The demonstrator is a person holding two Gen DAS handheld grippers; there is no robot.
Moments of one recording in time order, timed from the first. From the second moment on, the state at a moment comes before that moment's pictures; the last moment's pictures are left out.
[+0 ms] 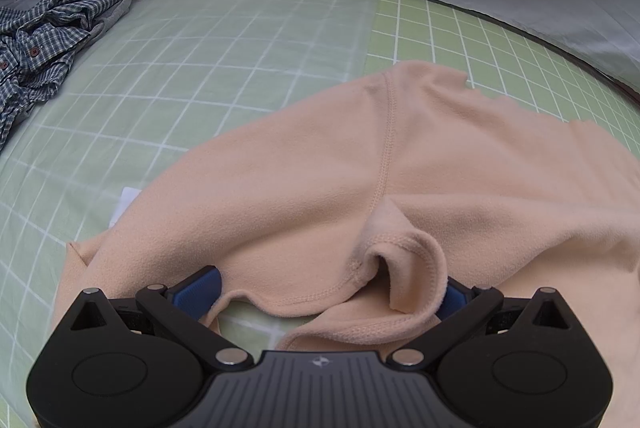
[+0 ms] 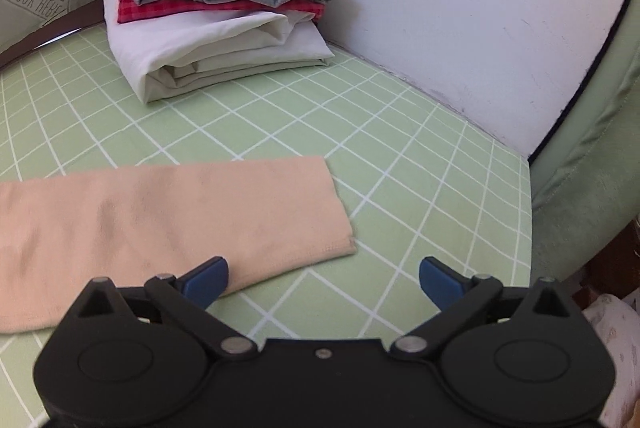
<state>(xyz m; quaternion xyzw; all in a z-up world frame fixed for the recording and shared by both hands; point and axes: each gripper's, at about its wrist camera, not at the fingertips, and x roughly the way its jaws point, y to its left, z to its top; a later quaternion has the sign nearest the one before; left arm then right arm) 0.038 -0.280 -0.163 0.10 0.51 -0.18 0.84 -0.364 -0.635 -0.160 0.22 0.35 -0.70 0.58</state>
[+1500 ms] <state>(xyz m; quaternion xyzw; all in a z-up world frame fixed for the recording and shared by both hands) 0.187 -0.384 -0.165 0.13 0.40 -0.34 0.84 -0.007 -0.652 -0.159 0.14 0.38 -0.19 0.90</state>
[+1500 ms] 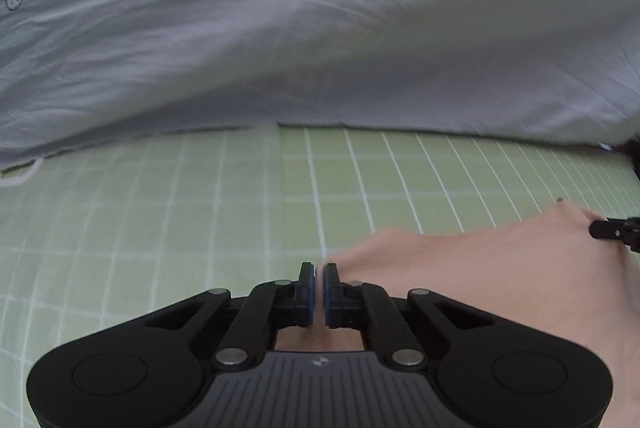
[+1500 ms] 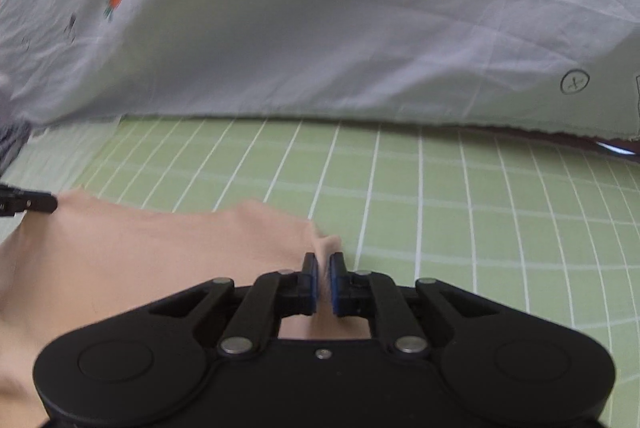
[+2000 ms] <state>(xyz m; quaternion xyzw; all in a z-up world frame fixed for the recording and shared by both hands) 0.204 -0.399 -0.159 0.15 0.39 -0.28 0.86 0.012 -0.638 -0.149 0.06 0.37 -0.26 0.89</state>
